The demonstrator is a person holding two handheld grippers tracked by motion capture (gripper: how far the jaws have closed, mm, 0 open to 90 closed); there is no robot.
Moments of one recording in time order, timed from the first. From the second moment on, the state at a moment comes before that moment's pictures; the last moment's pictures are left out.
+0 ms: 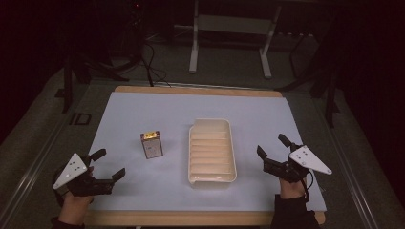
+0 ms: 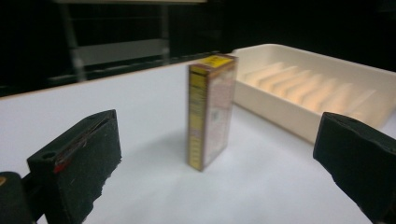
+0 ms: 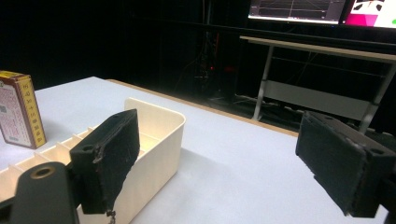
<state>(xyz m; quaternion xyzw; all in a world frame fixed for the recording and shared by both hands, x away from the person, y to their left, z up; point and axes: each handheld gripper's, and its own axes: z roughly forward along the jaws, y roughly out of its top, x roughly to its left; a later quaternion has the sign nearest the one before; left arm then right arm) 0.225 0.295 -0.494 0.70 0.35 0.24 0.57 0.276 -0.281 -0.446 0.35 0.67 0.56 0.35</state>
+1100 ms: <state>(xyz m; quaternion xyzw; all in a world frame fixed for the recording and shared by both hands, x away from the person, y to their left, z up) 0.239 0.278 -0.484 0.92 0.21 0.15 0.30 0.272 -0.272 -0.444 0.33 0.68 0.56 0.35</state>
